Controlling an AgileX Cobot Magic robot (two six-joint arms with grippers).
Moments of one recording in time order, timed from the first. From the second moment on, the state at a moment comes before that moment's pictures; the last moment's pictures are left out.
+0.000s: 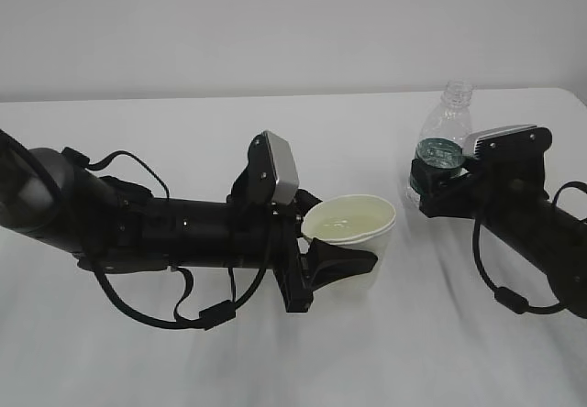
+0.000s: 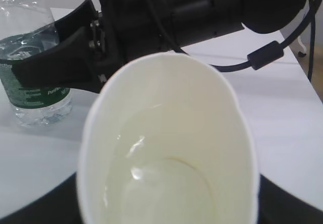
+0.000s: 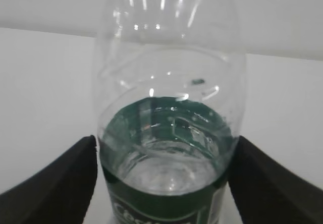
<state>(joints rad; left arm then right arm) -0.54 2.14 -0.99 1.01 -1.01 -0.46 0.12 2.16 -0.72 -0.16 -1.14 0.00</state>
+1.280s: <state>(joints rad) -0.52 2.14 -0.99 0.77 -0.93 -0.38 0.12 1.83 -0.41 -0.20 -1.14 0.02</state>
